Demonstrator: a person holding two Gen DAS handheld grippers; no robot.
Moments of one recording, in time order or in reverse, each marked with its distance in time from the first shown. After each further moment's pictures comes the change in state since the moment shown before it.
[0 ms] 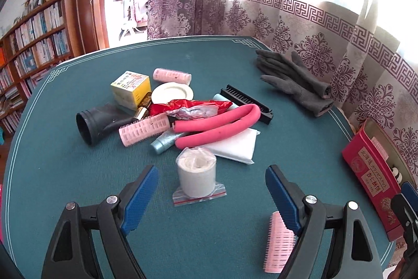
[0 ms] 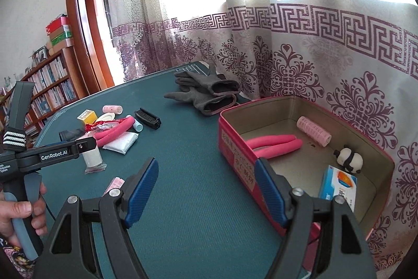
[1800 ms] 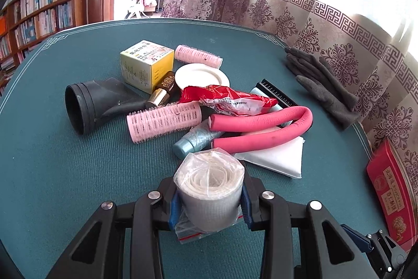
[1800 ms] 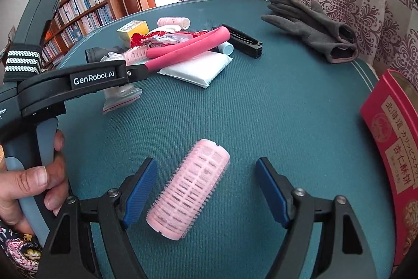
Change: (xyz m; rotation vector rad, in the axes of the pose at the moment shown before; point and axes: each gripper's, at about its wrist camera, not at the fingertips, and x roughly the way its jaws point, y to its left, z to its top) left arm 0.059 0.049 0.002 -0.115 0.029 -0.056; right arm 0.107 0.113 -0.034 -0.219 0.336 0.160
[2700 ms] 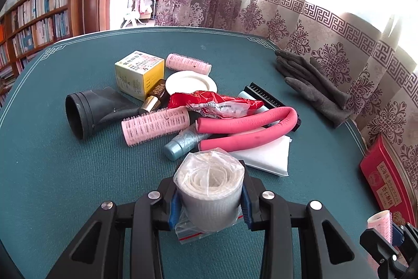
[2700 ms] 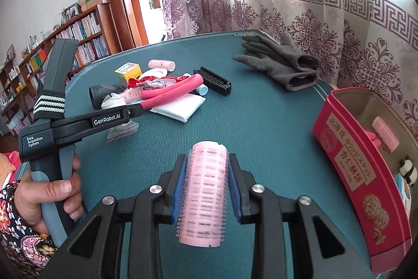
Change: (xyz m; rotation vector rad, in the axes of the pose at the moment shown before) left arm -0.013 -0.014 -0.003 0.038 -0.037 -0.005; right arm -0.068 -0.027 -0.003 0.080 -0.193 -0.030
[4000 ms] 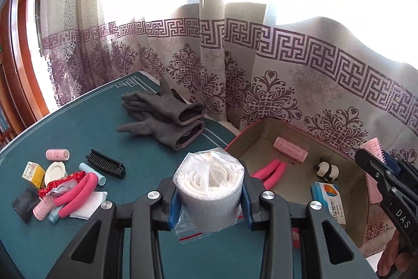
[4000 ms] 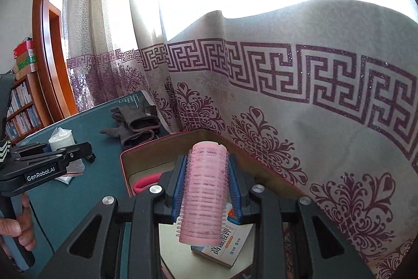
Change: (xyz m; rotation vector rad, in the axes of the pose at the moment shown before) left arm -0.055 -0.257 0.005 0.445 -0.071 -0.225; right arm -0.130 -0.196 -0.005 0.228 -0.266 -0.366
